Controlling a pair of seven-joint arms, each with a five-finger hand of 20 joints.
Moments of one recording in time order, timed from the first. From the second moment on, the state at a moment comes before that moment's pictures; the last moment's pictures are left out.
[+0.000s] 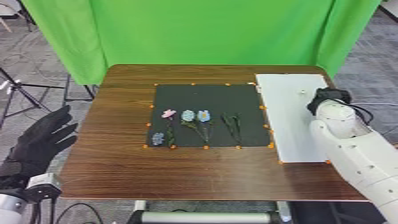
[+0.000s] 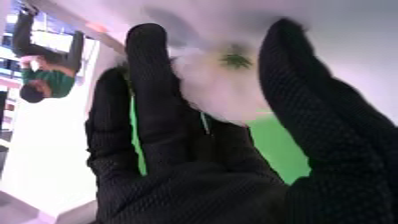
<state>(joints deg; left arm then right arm) 141.7 -60.5 -119.8 -127.7 46.6 -0.3 1.9 -66.9 -51.4 63.0 -76.7 -141.0 -19.4 36.4</state>
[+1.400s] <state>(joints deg) 141.0 -60.1 -119.8 -127.6 46.6 -0.4 1.2 -67.1 -58.3 46.4 -87.4 -151.8 2.8 18.4</state>
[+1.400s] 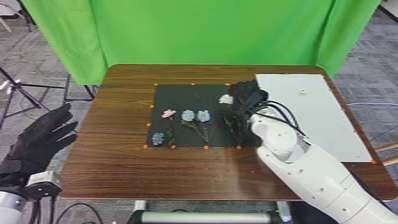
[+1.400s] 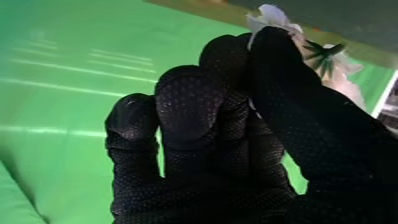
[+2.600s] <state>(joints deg) 141.1 -60.3 -119.8 -127.6 46.6 -0.4 1.3 -67.7 -56.9 47.3 -86.6 -155.5 0.2 15.3</state>
